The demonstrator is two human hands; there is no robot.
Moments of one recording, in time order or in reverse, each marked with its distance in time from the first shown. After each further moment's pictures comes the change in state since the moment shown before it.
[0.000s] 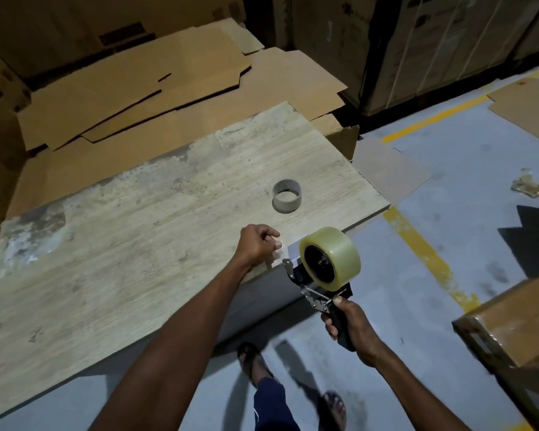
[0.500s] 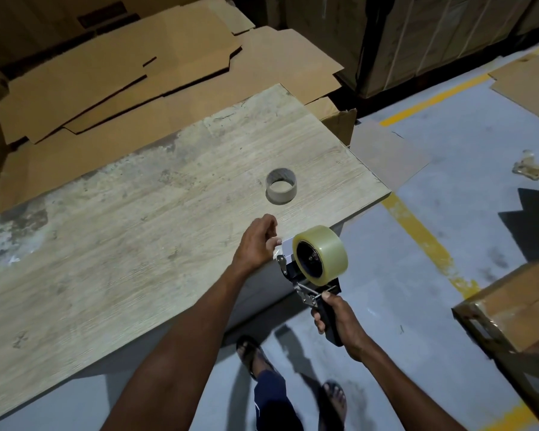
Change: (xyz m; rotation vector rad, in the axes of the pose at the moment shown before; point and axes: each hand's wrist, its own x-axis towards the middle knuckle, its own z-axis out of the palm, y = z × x) left_hand 0.008 -0.027 0.024 0.222 0.020 0.333; right_hand 0.029 0.025 0.005 0.014 0.041 0.073
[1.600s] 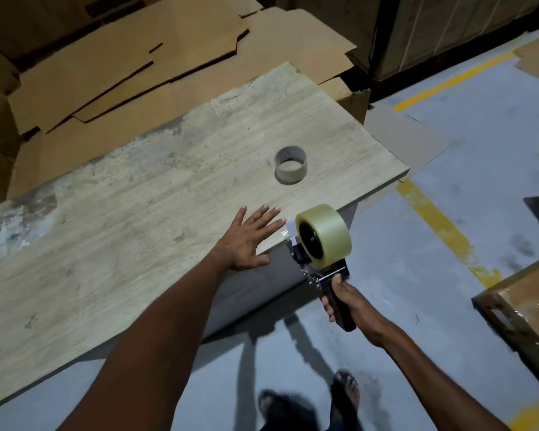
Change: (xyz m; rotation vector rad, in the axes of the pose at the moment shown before) left_hand -0.014 -0.085 -0.028 0.710 -0.412 0.474; right_hand -0.007 0.005 -0.009 -0.212 -0.156 -0.083
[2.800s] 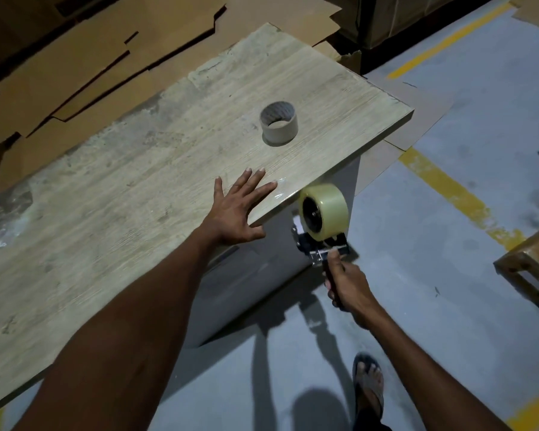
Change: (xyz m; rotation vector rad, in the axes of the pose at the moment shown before) left_hand -0.005 0.010 -0.002 -0.022 0.047 -0.139; right_hand 0.043 0.078 0.024 -0.135 0.432 -0.070
